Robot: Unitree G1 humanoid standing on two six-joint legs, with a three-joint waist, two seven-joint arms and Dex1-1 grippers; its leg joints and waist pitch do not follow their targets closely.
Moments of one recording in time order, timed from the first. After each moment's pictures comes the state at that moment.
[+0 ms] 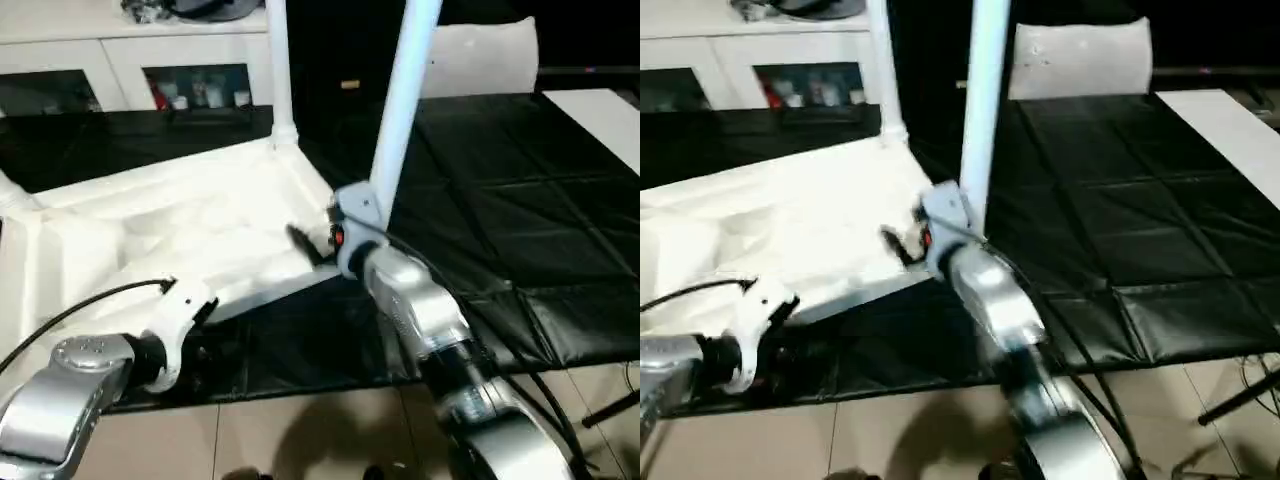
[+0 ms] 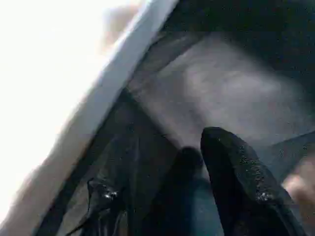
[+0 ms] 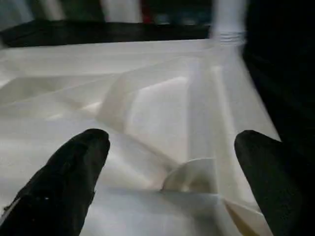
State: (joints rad) left arm -0.03 0.57 -0.03 -0.35 -0.14 0.98 -0.74; right arm -0.67 0.08 0.10 0.61 0.09 0.24 0.19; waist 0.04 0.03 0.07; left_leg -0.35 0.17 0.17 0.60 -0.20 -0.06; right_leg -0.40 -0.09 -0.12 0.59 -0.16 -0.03
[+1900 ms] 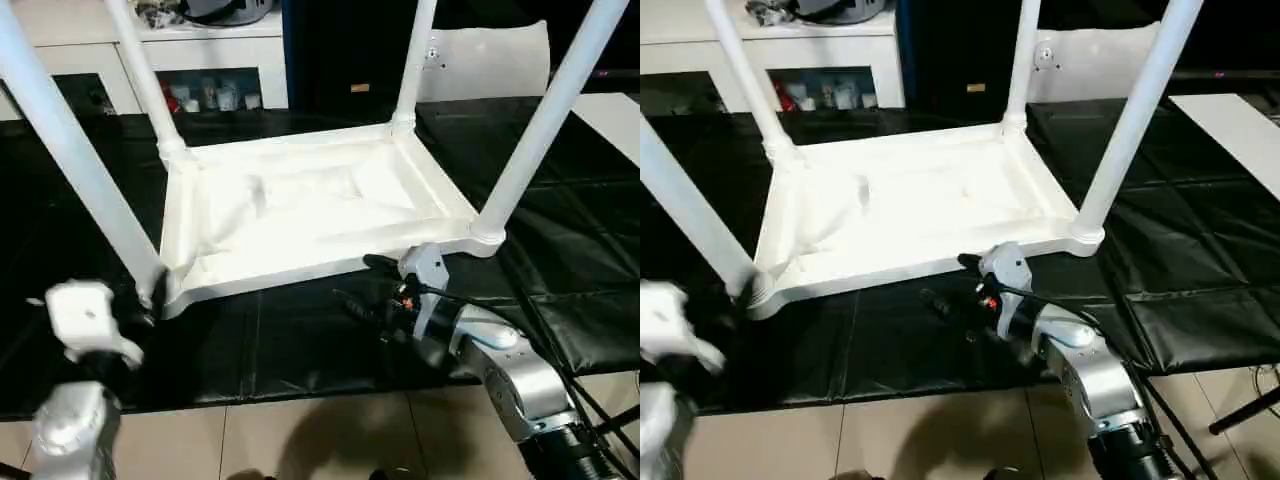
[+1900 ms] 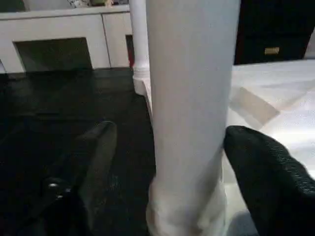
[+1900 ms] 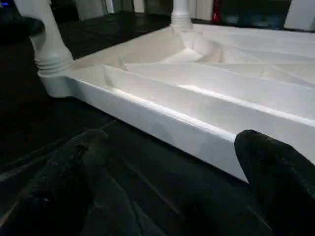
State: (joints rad) left arm 0.11 0.18 0.31 -0.10 -0.15 0.00 -0.21; right arm -0.22 -0.28 0.20 0.11 0.24 0.21 0.68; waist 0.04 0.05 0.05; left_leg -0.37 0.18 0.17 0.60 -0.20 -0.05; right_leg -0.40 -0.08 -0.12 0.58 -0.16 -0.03
